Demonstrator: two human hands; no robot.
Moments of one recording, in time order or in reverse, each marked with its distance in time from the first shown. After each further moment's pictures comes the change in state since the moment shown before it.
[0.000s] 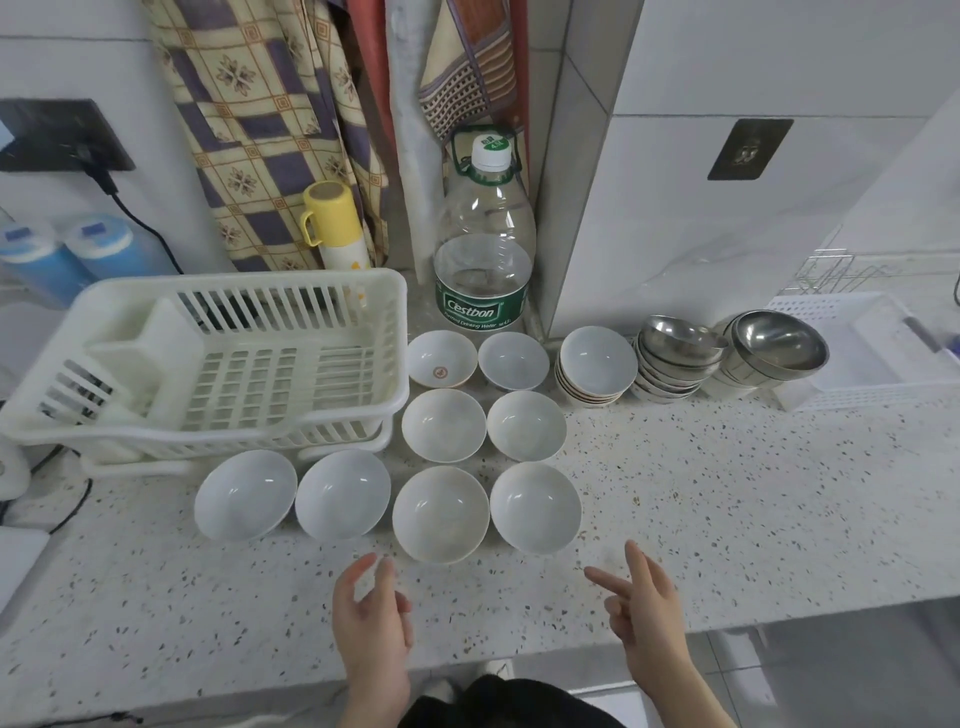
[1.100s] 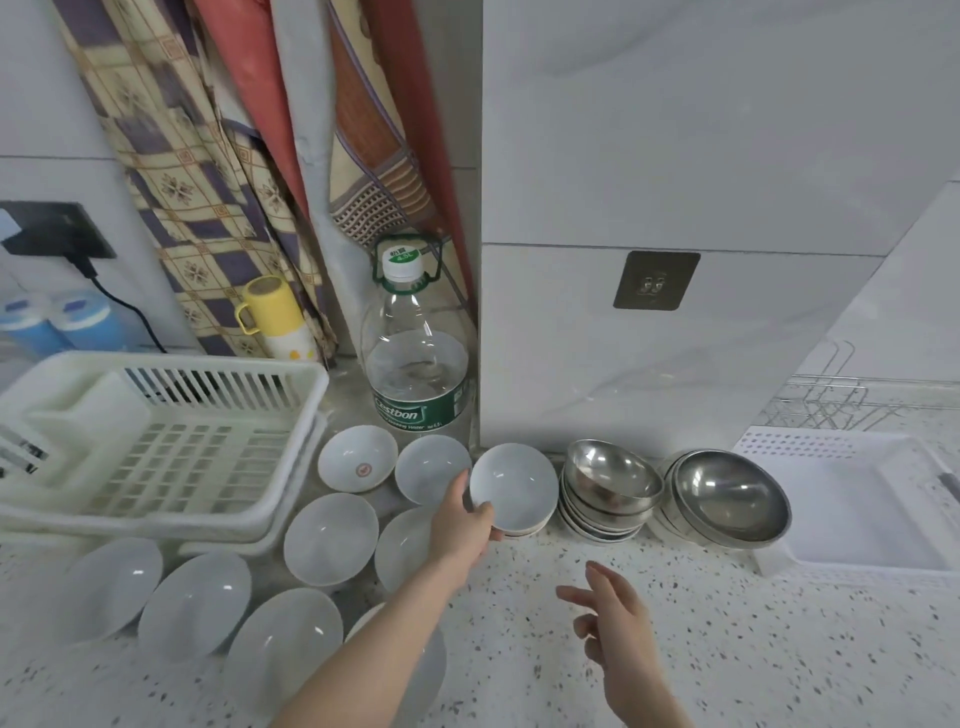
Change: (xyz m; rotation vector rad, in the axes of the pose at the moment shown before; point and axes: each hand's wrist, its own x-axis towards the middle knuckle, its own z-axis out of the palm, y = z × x) left_hand 0.052 0.062 0.316 0.430 -0.311 0.075; right_hand 0.143 -0.157 -0.033 -0.160 -0.230 -0.073
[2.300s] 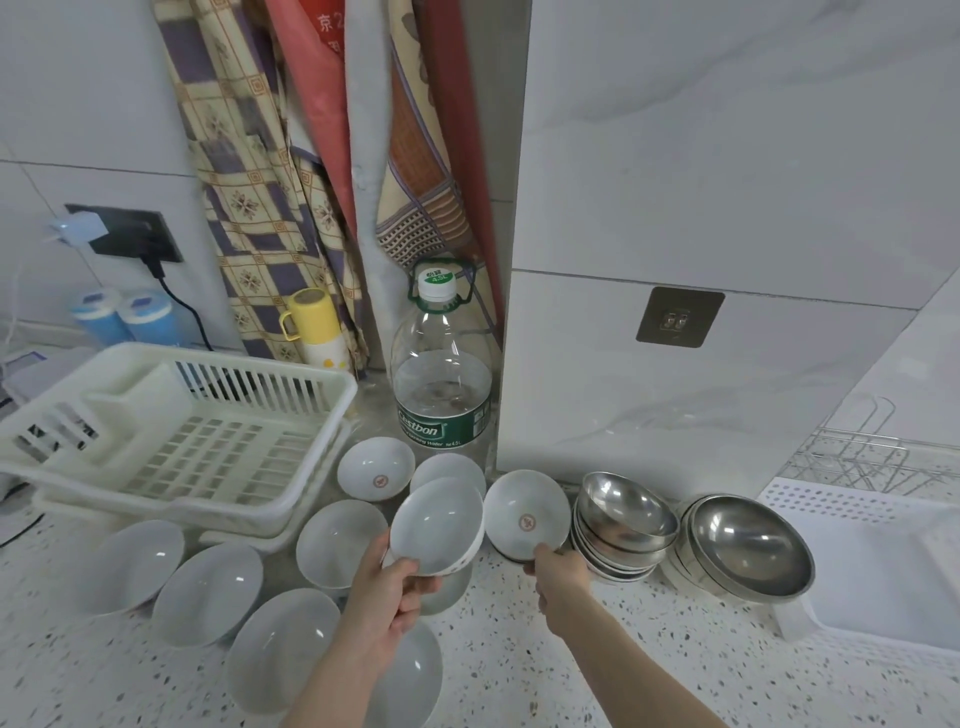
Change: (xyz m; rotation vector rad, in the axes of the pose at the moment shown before) left_hand -0.070 -0.028 -0.074 -0.577 0.063 -0.066; right_hand 0.073 -0.018 0.077 -0.351 -0.032 0.121
